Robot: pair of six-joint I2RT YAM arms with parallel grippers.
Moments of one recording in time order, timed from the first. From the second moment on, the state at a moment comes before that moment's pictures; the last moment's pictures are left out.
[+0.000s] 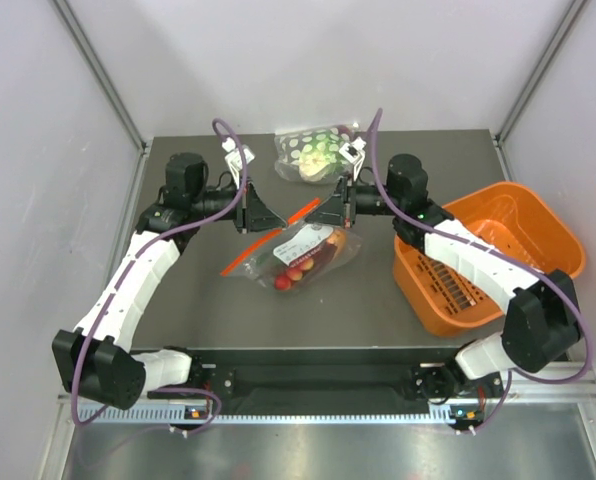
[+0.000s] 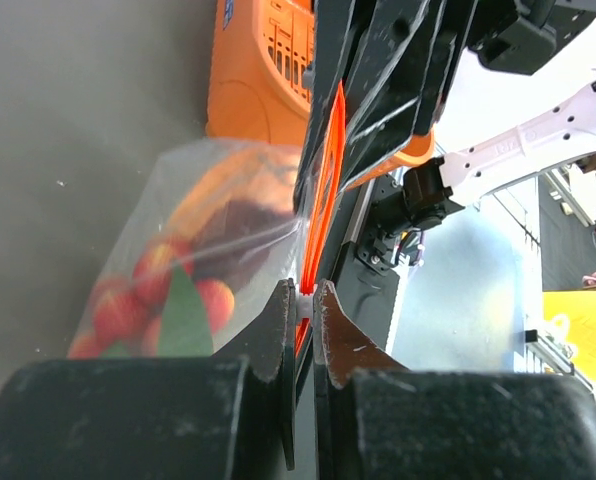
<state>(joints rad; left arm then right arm) -0.26 1.24 1.18 -0.40 1.05 -0.26 0.55 1.44 1.09 0.25 -0.90 0.59</state>
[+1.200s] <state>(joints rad) -0.24 1.19 1.08 -0.50 0.95 -0.15 0.47 1.50 1.25 0.07 -0.66 0.48</state>
